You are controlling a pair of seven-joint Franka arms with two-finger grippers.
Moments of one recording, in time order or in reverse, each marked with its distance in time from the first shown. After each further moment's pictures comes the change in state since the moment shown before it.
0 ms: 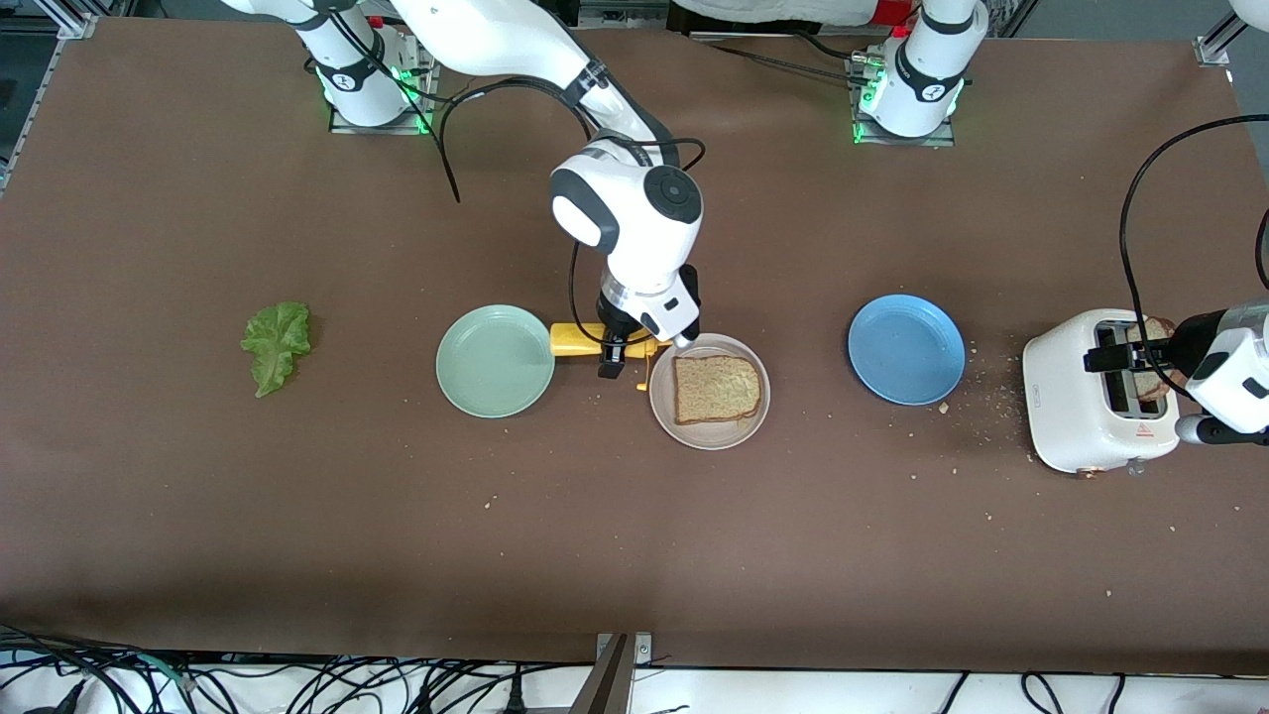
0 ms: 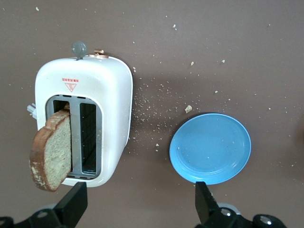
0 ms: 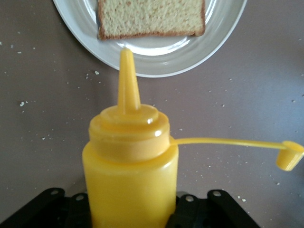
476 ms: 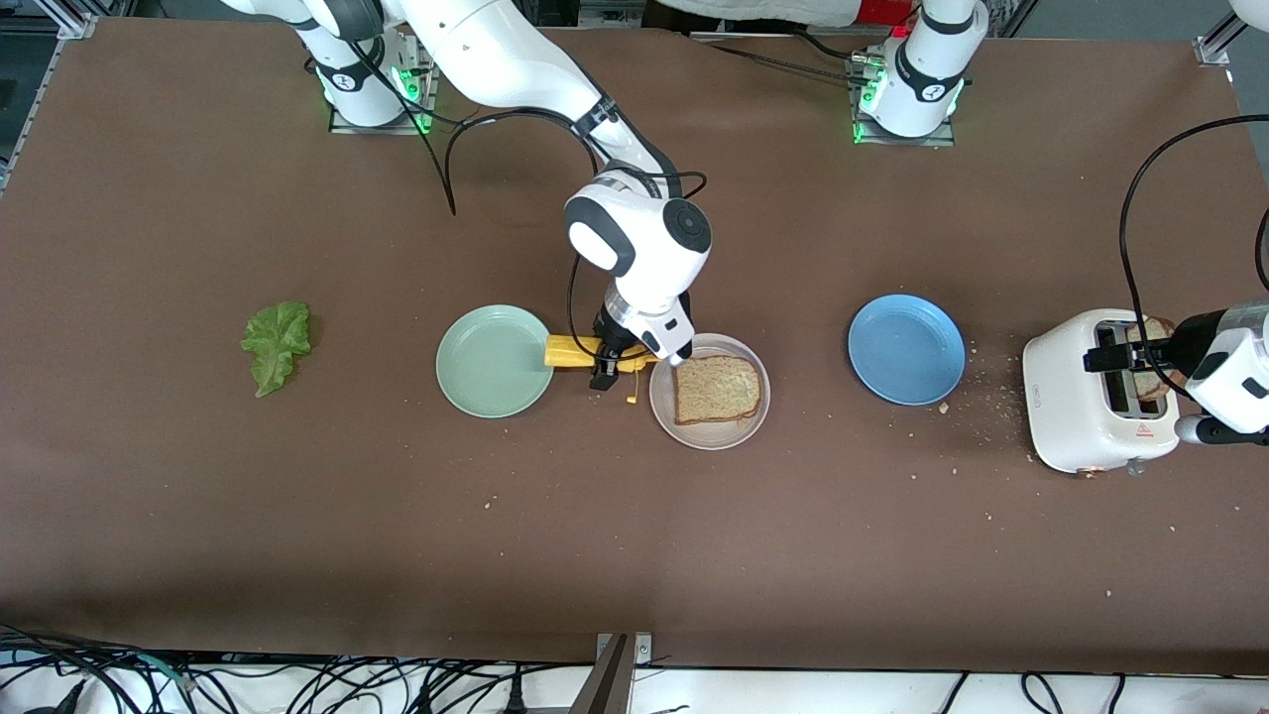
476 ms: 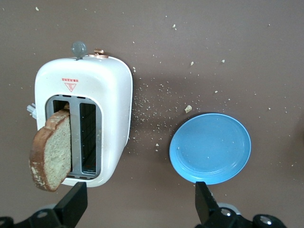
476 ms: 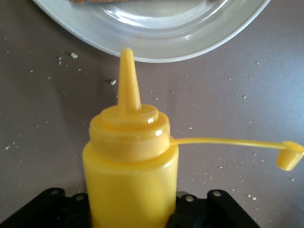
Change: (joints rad) left arm 0.000 0.000 0.000 0.000 0.000 0.000 0.000; right arm 0.018 0.102 -0.011 0.032 -0.100 -0.001 0.102
